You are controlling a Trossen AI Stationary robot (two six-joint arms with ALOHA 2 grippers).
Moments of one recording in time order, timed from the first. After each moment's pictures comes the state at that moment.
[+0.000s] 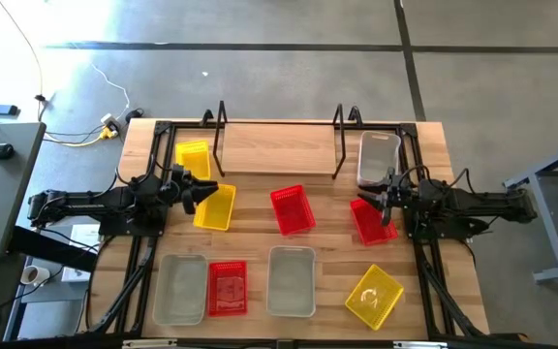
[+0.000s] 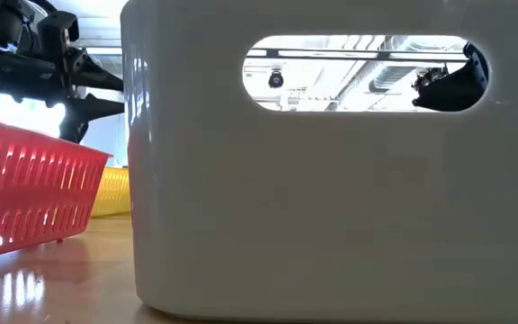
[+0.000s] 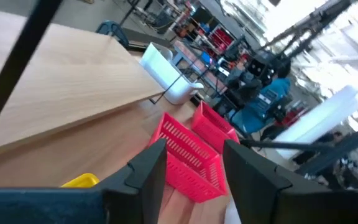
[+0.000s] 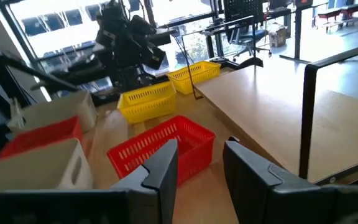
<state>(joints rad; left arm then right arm) 0.22 0.19 0.01 0.08 -0.18 -0.75 0.01 0.06 0.06 -0.09 0.23 0.25</state>
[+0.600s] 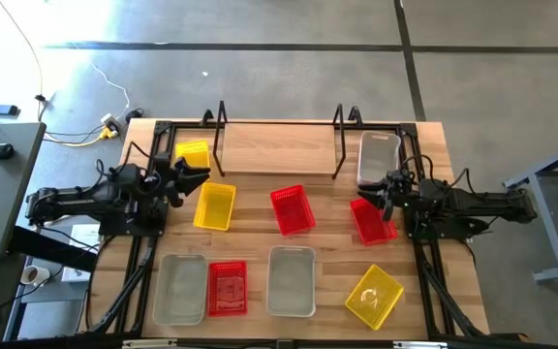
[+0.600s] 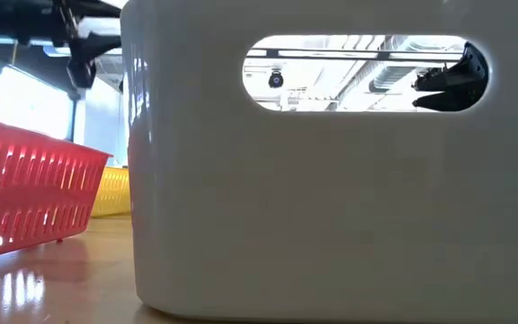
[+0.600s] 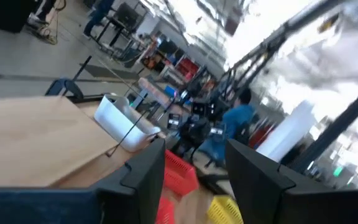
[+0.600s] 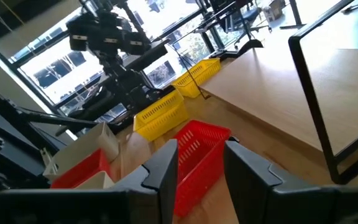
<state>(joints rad) 0.22 0.25 0.27 0.06 -0.13 -0.61 0.01 0.06 0.06 -0.08 0.25 0.54</state>
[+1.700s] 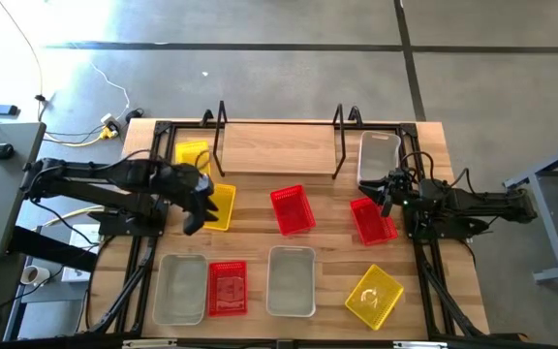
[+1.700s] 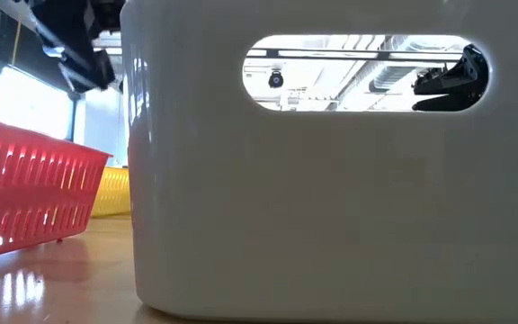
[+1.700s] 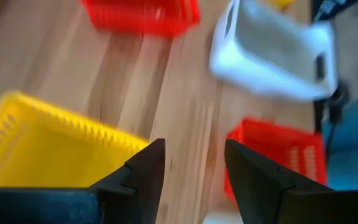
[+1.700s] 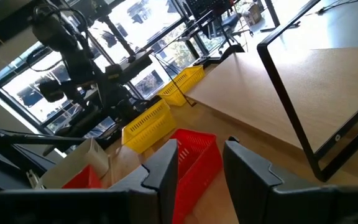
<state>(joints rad) 0.12 0.90 0.75 -0.75 0.19 -0.36 0.01 0.06 0.06 -0.09 0.33 0.61</state>
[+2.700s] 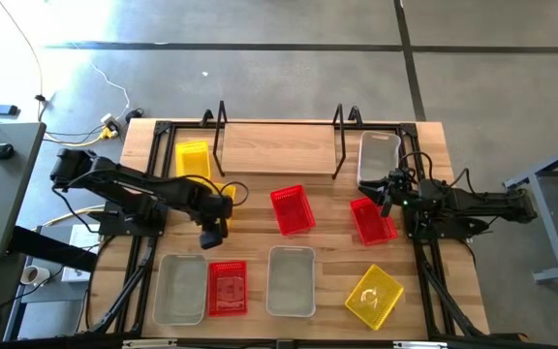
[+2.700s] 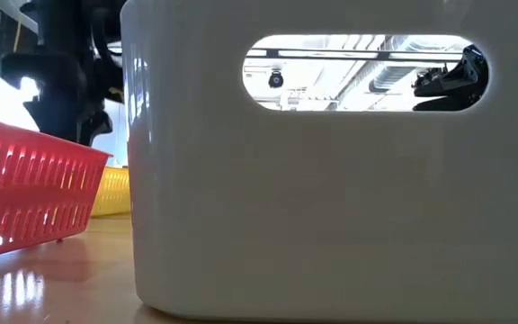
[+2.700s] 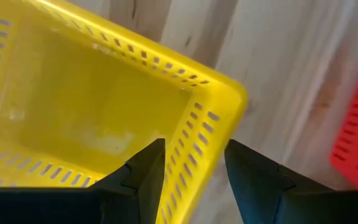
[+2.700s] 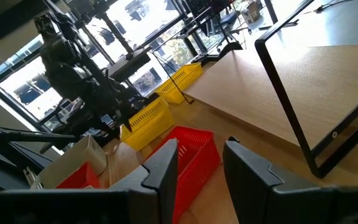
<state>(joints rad) 0.01 1.34 0.75 -0.80 0.02 -0.42 0.01 0.06 0.06 -0.10 0.33 0.61</state>
